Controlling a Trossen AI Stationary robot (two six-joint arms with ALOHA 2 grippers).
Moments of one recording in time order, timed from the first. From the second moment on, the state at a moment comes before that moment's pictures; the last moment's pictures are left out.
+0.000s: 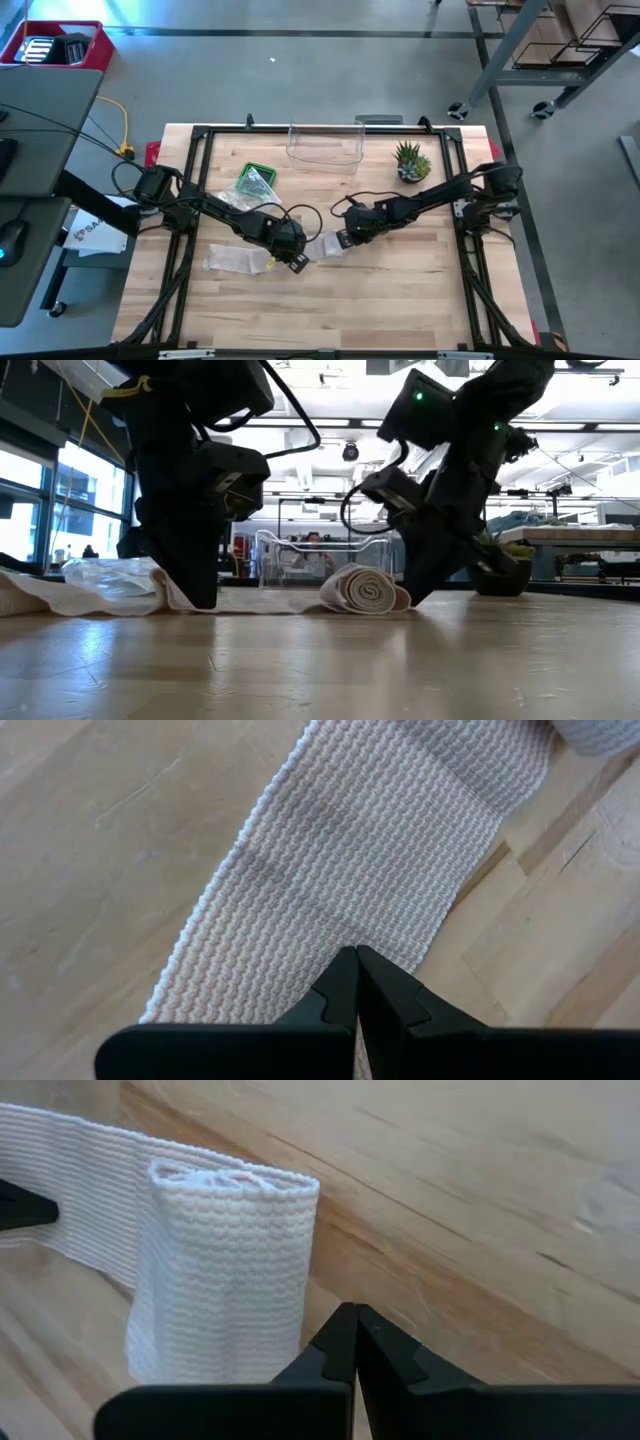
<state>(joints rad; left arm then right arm) -0.26 1.77 0.95 -0.37 0.00 -1.09 0.09 1.78 0.90 -0.19 -0.07 1.23</state>
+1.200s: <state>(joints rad) -0.26 1.64 0.95 -0.60 0.02 -1.02 0.12 1.81 0.89 0.14 -0.16 1.32</state>
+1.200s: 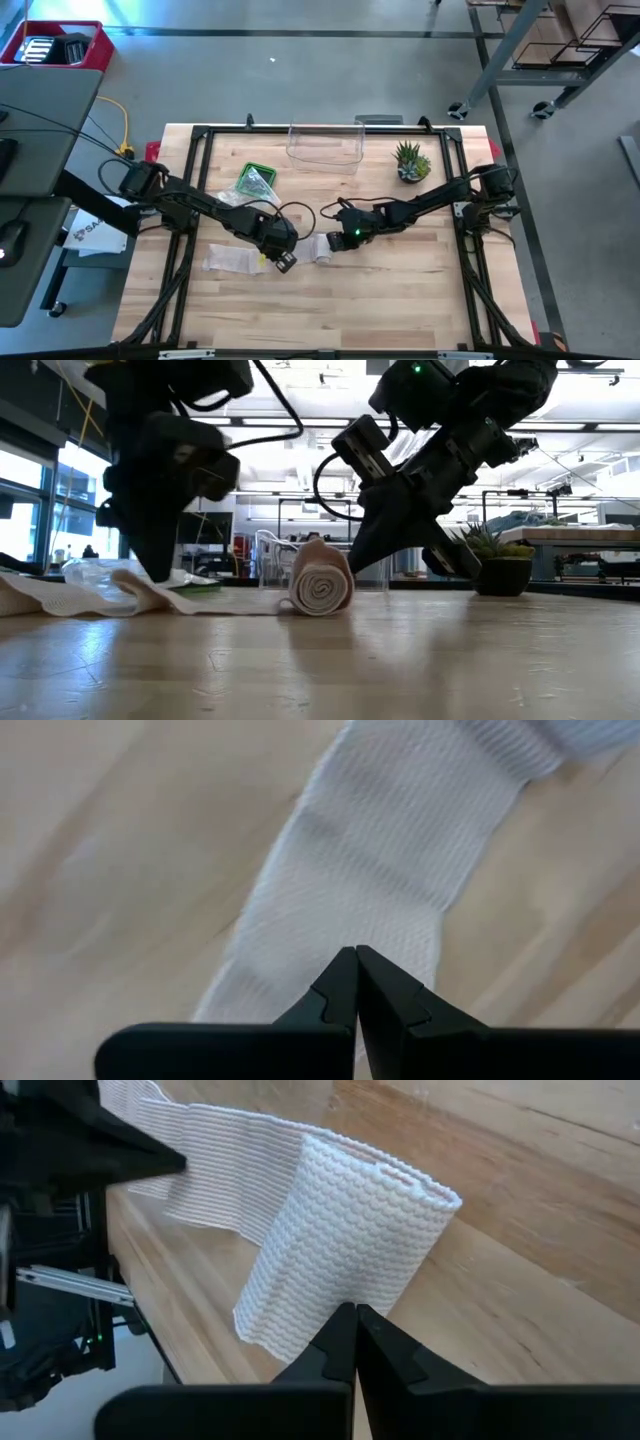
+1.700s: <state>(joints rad) -0.24 1.62 0.95 -0.50 -0.04 -1.00 0.11 1.74 0.90 0.03 -0.17 1.15</state>
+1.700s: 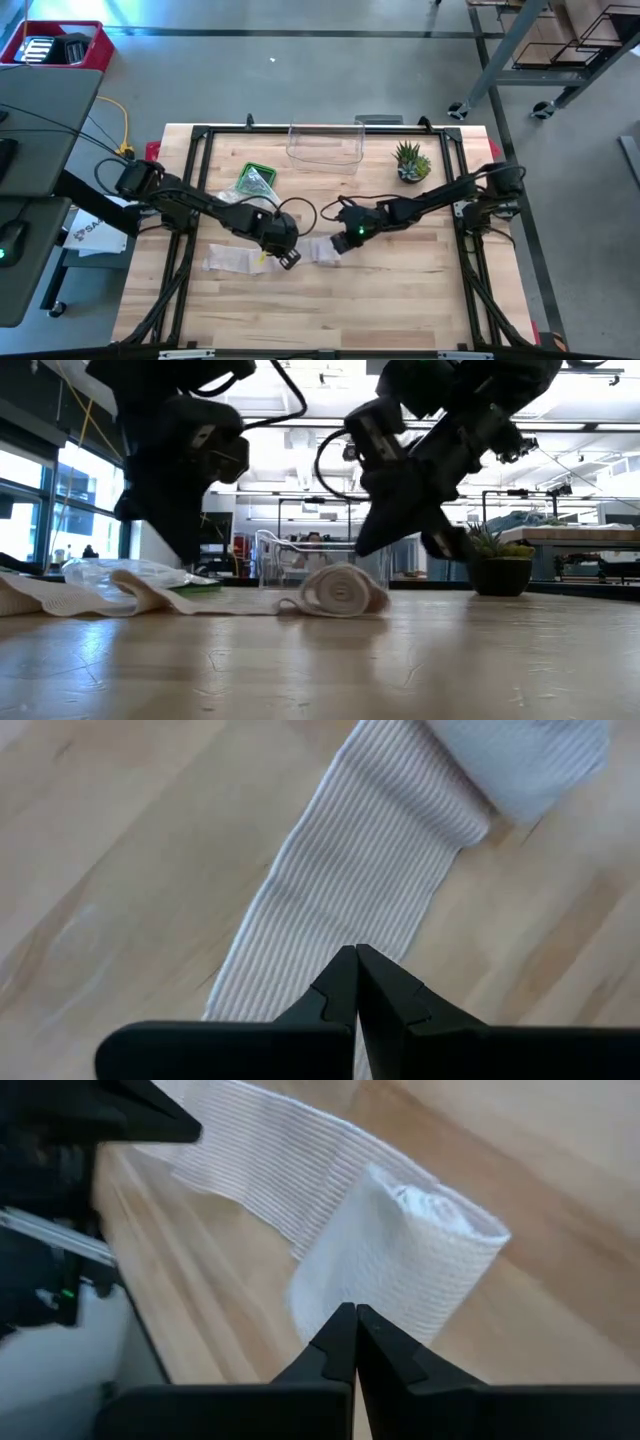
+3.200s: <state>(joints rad) 0.04 1.87 1.21 -0.28 0.31 0.05 0.21 1.50 1.05 -0.43 -0.06 0.61</state>
